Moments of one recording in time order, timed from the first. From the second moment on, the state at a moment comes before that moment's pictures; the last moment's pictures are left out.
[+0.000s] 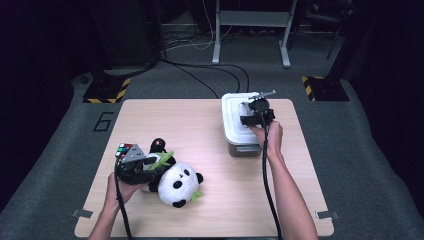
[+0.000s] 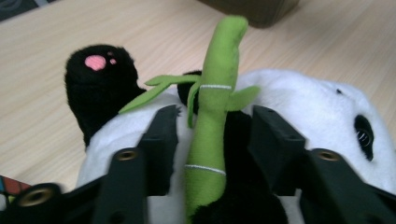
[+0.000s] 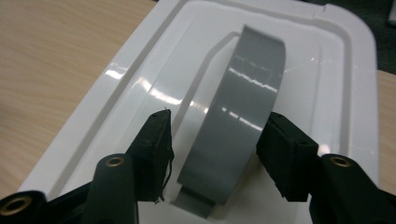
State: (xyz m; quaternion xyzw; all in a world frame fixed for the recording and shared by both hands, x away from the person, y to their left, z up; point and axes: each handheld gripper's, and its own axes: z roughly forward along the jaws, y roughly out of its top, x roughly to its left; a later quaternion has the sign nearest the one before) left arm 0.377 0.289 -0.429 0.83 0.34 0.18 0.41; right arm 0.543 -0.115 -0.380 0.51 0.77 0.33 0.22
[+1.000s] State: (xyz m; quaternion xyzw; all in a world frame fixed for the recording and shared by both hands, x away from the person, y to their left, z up) left arm 0.301 0.361 -0.453 0.78 0.43 0.23 0.38; right arm 0.546 -0.100 -0.380 0.49 0.78 0.34 0.18
